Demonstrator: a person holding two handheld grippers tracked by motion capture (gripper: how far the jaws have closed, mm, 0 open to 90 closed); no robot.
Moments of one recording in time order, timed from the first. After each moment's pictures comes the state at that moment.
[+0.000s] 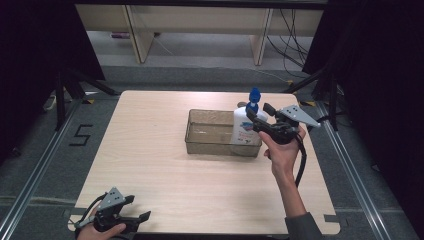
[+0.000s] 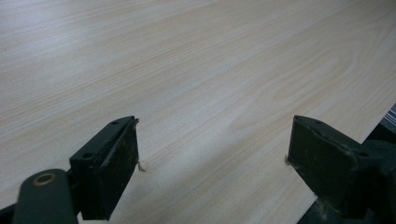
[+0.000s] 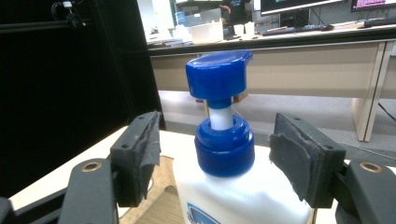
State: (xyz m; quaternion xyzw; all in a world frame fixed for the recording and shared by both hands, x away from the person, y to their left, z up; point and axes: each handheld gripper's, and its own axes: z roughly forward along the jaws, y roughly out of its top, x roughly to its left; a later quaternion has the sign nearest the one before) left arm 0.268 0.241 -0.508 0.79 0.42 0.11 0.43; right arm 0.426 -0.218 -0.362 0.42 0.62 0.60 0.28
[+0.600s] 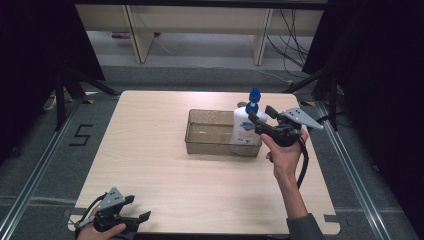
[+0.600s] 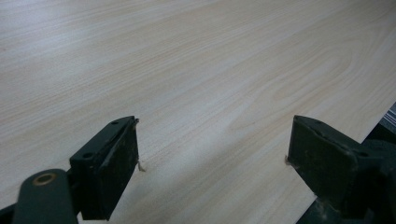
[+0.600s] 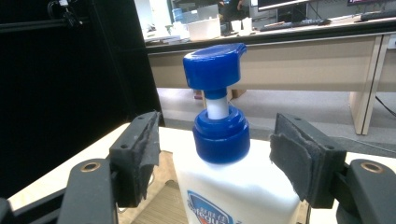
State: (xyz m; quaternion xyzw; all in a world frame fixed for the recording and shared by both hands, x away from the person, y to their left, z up) left arm 0.268 0.241 -0.508 0.79 0.42 0.12 0.43; right arm 0.418 -0.222 -0.362 0.44 0.62 0.59 0.27
